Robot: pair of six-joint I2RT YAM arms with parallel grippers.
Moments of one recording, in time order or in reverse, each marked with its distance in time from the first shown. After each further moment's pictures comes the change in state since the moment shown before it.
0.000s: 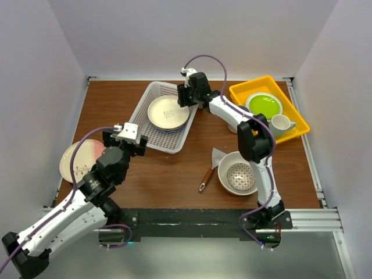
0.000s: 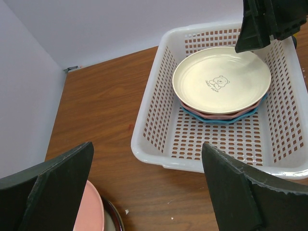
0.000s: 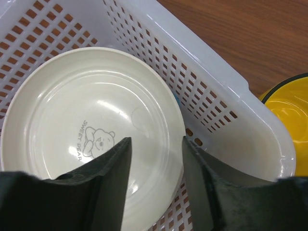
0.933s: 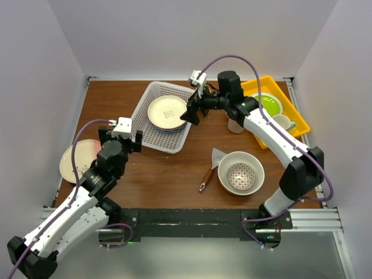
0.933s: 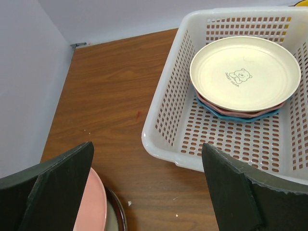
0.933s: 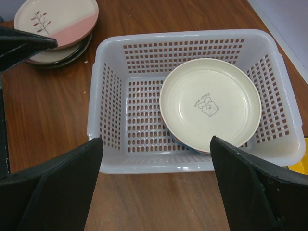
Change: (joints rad) left arm 0.142 0.045 -0.001 -0.016 0.056 -0.074; right arm -0.004 -0.659 -0.432 -0.074 -0.567 -0.435
